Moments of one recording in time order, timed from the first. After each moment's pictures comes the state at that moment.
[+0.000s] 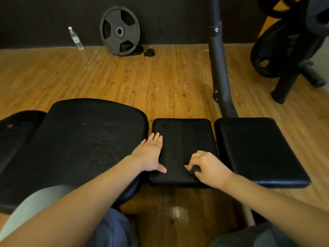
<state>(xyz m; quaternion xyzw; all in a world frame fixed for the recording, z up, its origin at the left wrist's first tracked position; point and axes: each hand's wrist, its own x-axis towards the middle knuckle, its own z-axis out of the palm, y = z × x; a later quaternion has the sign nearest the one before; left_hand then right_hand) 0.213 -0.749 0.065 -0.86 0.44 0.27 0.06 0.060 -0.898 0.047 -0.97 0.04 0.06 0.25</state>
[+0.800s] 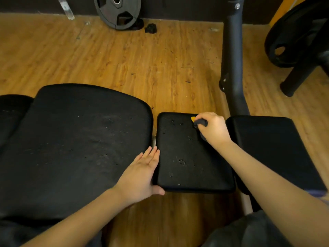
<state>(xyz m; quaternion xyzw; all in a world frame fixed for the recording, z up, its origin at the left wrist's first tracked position) 0.202 -0.690 0.042 -0.84 0.46 0.29 -0.06 0.161 -0.940 0.035 -0.91 0.24 -0.12 0.31</state>
